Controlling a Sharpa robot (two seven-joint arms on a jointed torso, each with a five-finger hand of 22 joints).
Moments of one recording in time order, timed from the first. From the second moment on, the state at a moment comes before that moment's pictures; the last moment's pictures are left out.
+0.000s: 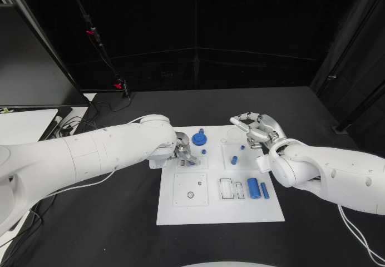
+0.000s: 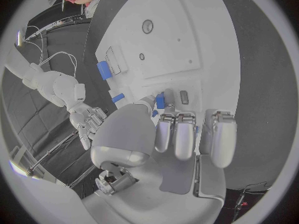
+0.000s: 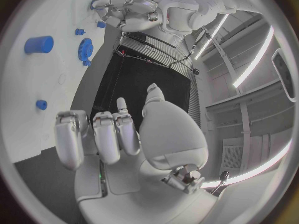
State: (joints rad) left arm 1.37 -0.39 -0.23 1.17 -0.91 0.22 -0.52; left_hand 1.19 0.10 0.15 0.29 0.26 0.78 0.08 0.56 0.79 1.47 0.02 1.57 1.31 1.47 -0.04 1.57 1.31 0.01 1.47 0.08 1.57 1.31; right arm 1.17 -0.86 -0.13 1.49 -0.30 -0.57 0.38; right_hand 1.24 0.06 -0.28 0.28 0.33 0.47 0.16 0.68 0.13 1.47 0.13 1.57 1.31 1.47 0.07 1.57 1.31 0.01 1.47 0.18 1.54 1.31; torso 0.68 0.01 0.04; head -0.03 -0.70
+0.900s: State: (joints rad) left arm 1.37 -0.40 -0.23 1.17 -0.91 0.21 -0.52; left_hand 1.03 0.11 -0.05 0.29 0.06 0.78 0.08 0.59 0.80 1.47 0.02 1.57 1.31 1.47 -0.03 1.57 1.31 0.01 1.47 0.09 1.57 1.31; right arm 1.17 -0.86 -0.13 1.48 -0.30 -0.57 0.38; right_hand 1.24 0.06 -0.28 0.28 0.33 0.47 0.16 0.68 0.13 1.47 0.13 1.57 1.31 1.47 0.07 1.57 1.31 0.01 1.47 0.18 1.54 1.31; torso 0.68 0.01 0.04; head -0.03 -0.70
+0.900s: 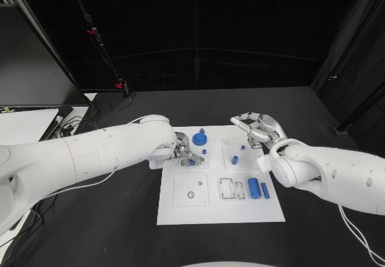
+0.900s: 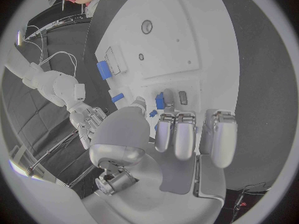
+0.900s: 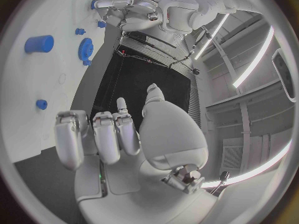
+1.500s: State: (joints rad) left arm 1.37 -0.41 -0.23 1.18 -0.90 0.20 -0.51; left_hand 1.03 0.11 -0.06 0.29 0.06 0.78 0.08 0.60 0.80 1.46 0.02 1.57 1.31 1.47 -0.03 1.57 1.31 0.01 1.47 0.09 1.57 1.31; right arm 1.17 -0.85 -0.13 1.48 -0.30 -0.57 0.38; right_hand 1.24 0.06 -0.28 0.28 0.33 0.47 0.16 0.68 0.13 1.47 0.13 1.57 1.31 1.47 0.07 1.57 1.31 0.01 1.47 0.18 1.54 1.31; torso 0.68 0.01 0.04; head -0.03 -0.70
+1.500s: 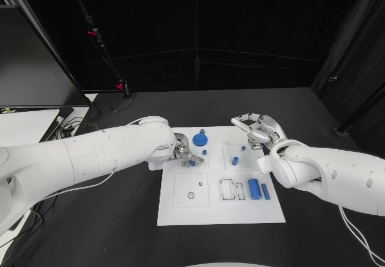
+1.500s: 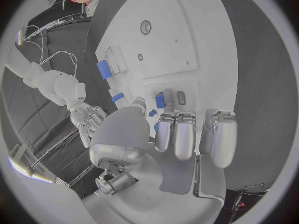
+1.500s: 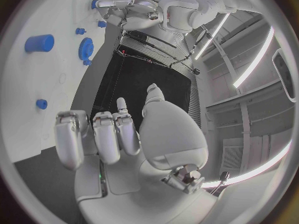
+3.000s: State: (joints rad) left arm 1.36 -0.41 -0.24 1.18 -0.91 0.19 -0.48; left_hand 1.04 0.12 -0.07 0.29 0.07 0.79 0.08 0.61 0.80 1.46 0.02 1.57 1.31 1.47 -0.03 1.57 1.31 0.01 1.47 0.09 1.57 1.31; right arm 1.17 -0.85 -0.13 1.48 -0.30 -0.57 0.38; right_hand 1.24 0.06 -0.28 0.28 0.33 0.47 0.16 0.68 0.13 1.47 0.13 1.57 1.31 1.47 0.07 1.57 1.31 0.01 1.47 0.18 1.54 1.31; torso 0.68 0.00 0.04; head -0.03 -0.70
